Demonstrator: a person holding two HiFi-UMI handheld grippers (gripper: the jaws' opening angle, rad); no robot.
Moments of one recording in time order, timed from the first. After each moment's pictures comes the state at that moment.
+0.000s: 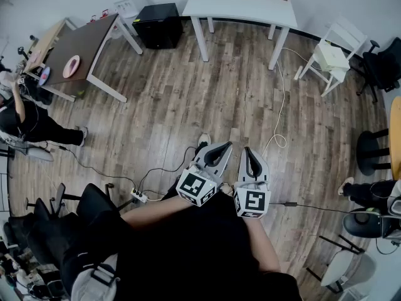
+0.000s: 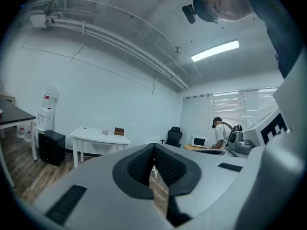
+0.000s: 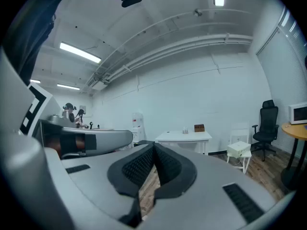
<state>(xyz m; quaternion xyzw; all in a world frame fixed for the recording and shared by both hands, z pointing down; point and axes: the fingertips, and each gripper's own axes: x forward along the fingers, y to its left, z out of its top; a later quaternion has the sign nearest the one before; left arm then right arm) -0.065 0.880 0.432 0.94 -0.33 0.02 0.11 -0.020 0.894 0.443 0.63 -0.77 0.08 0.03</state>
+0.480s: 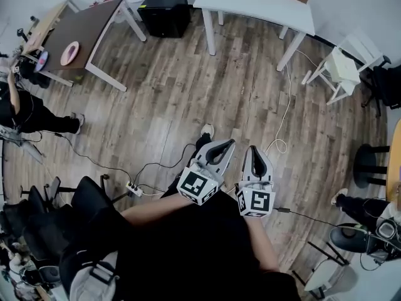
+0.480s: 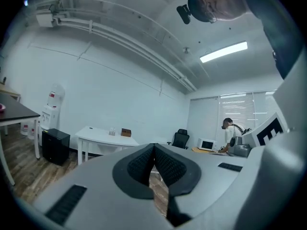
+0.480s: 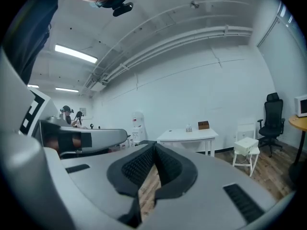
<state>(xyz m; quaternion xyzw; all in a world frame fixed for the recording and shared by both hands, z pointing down) -0.088 0.780 0.442 0.93 -0.35 0.01 0.11 -0.030 0.795 0.459 0.62 -0.77 0.10 0.01</state>
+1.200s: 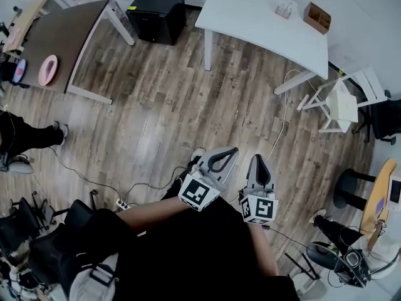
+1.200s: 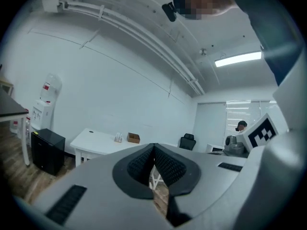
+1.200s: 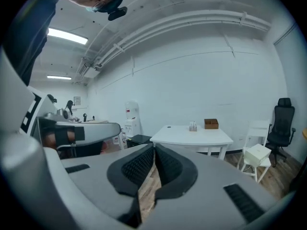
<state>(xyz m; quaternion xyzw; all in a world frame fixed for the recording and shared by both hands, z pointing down) -0.124 0.454 0.437 0.93 -0.34 -0.01 0.15 -0.051 0.470 0.461 0.63 -0.76 0.13 0.08</state>
